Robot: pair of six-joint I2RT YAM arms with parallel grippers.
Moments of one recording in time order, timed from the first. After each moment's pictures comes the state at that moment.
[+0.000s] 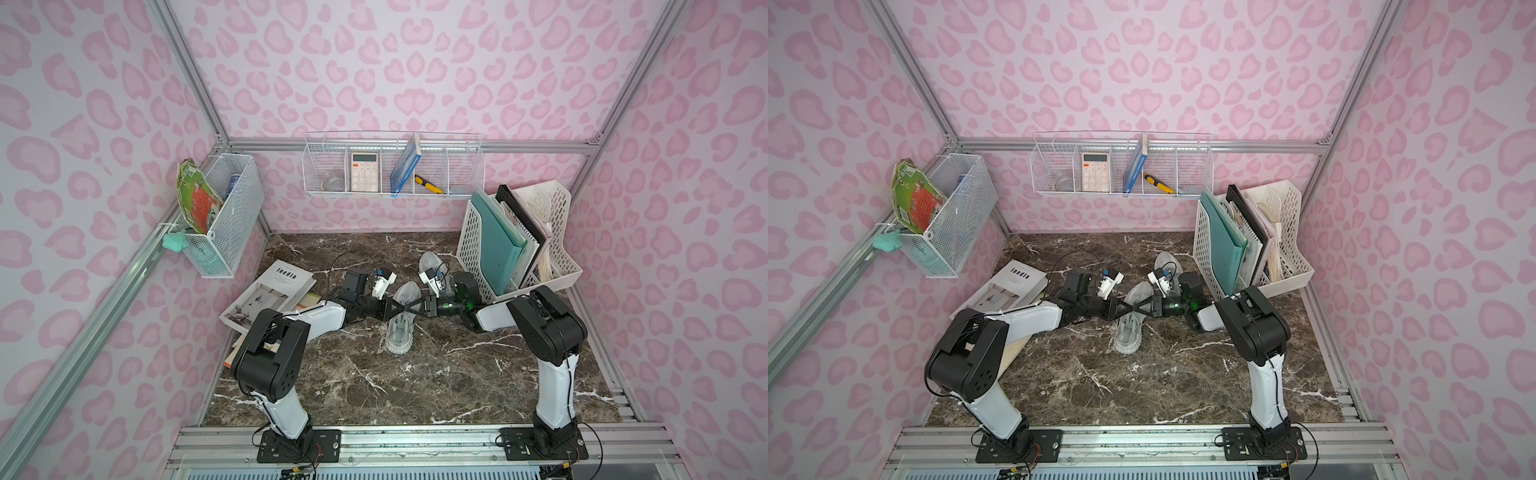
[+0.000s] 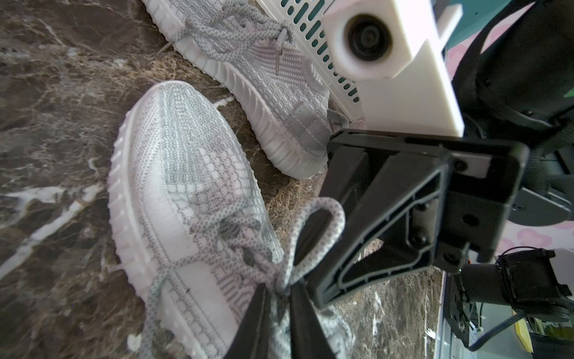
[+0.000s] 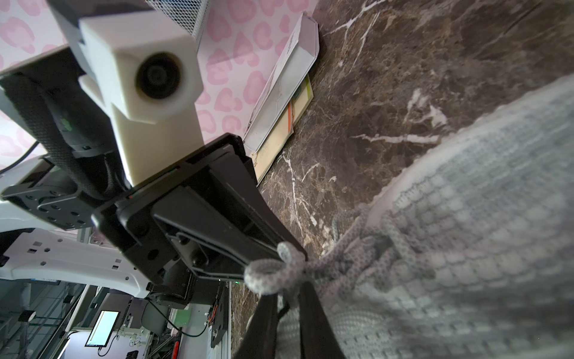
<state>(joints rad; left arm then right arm) -0.37 1.72 0.90 0.06 0.68 -0.17 0.51 2.03 0.91 0.74 -0.99 0.72</state>
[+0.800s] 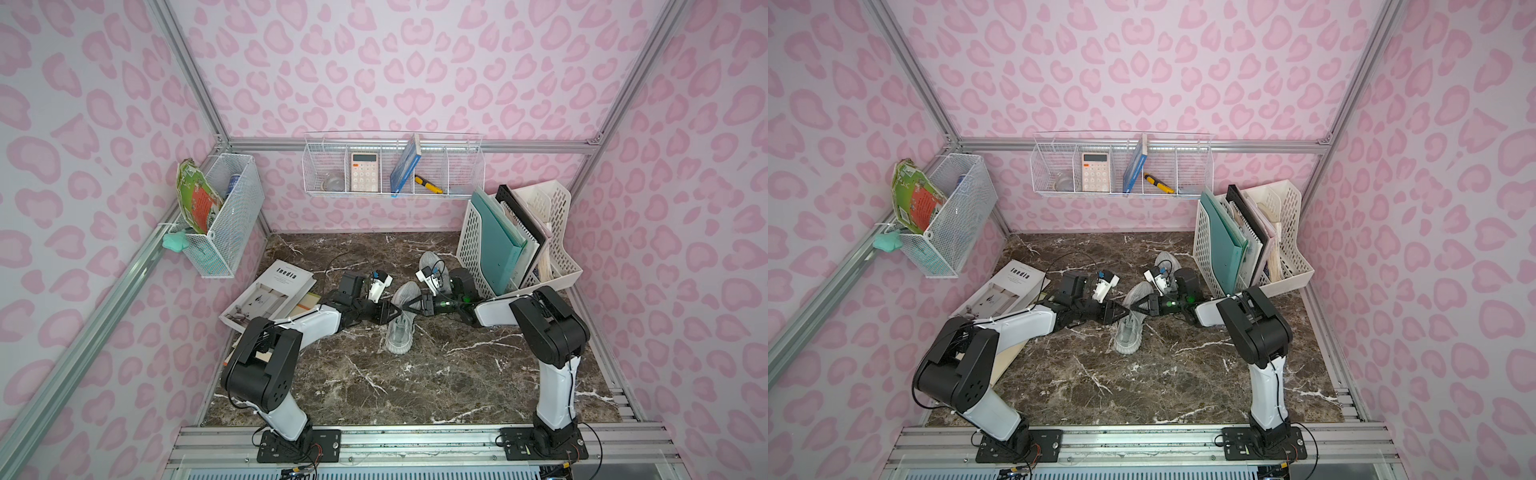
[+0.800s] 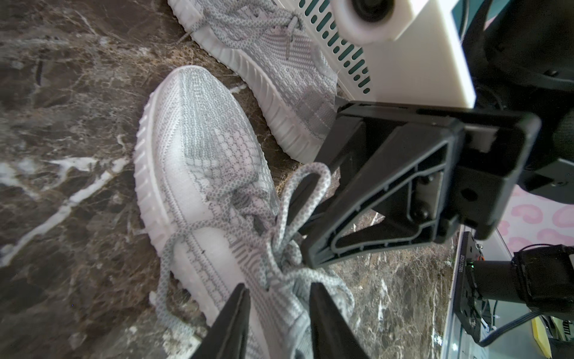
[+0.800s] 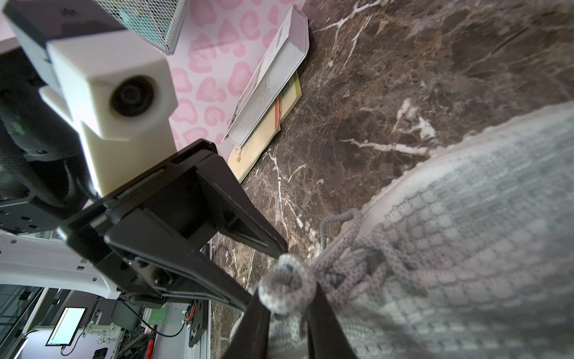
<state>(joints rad) -0.36 1.65 0.86 0.02 0.64 -0.15 0.53 2.01 0.98 0.57 -0.95 0.58</state>
